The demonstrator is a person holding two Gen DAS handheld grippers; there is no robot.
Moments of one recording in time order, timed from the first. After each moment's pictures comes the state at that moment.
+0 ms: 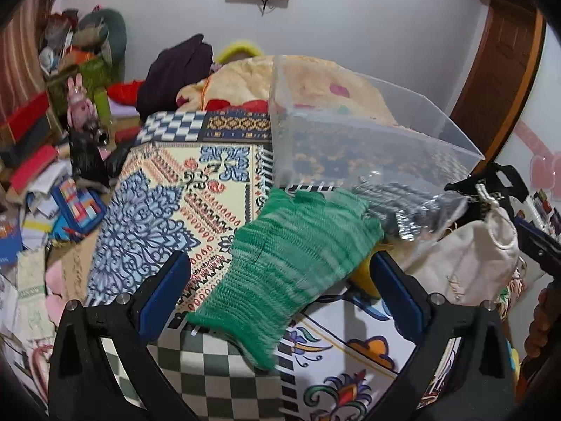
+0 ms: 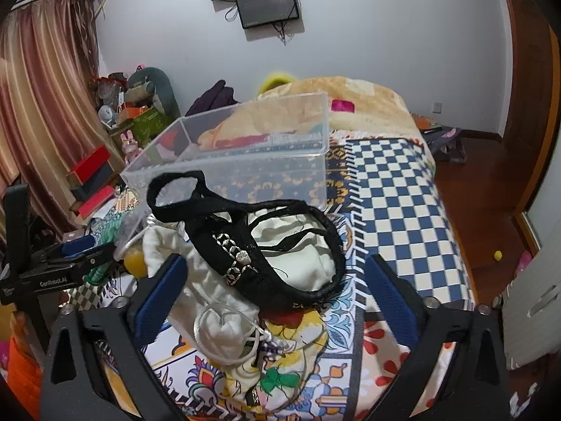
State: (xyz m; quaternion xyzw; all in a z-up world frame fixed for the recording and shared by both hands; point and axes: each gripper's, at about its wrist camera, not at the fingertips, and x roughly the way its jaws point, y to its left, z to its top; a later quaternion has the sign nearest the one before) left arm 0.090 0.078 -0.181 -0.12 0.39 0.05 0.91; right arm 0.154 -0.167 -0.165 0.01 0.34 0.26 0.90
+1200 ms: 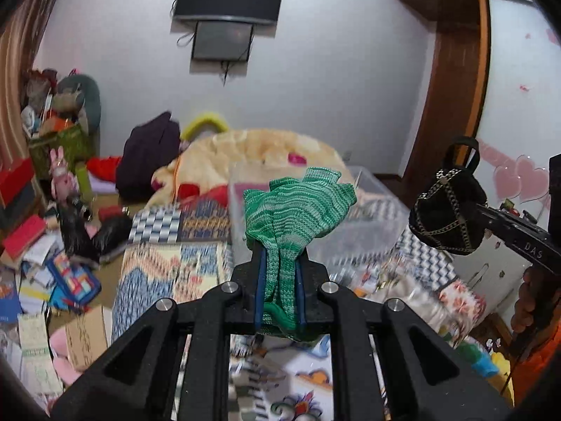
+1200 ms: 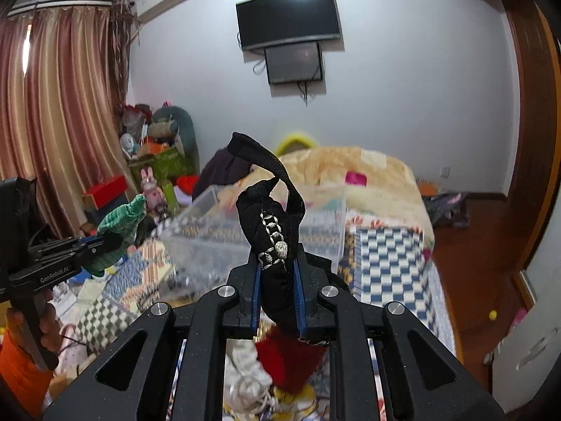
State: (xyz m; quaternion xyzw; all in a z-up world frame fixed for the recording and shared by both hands) left arm 0.067 0.054 -0.085 -0.07 0.25 -0.01 0.97; right arm 0.143 -0.167 -0.097 -0.01 0.21 0.29 0.93
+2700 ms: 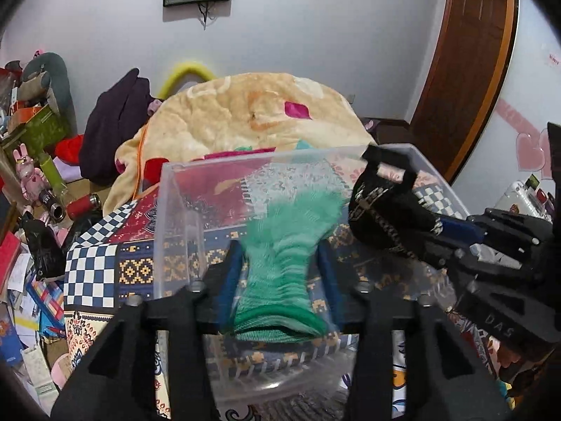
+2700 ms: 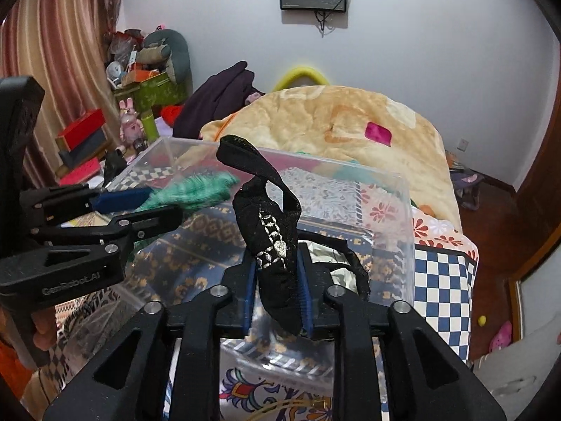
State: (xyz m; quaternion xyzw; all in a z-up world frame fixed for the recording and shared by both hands) left arm 0.244 0.046 -0.127 -0.05 0.38 -0.02 0.92; right arm 0.264 -0.082 -0.141 -0.11 0.34 0.29 0.89
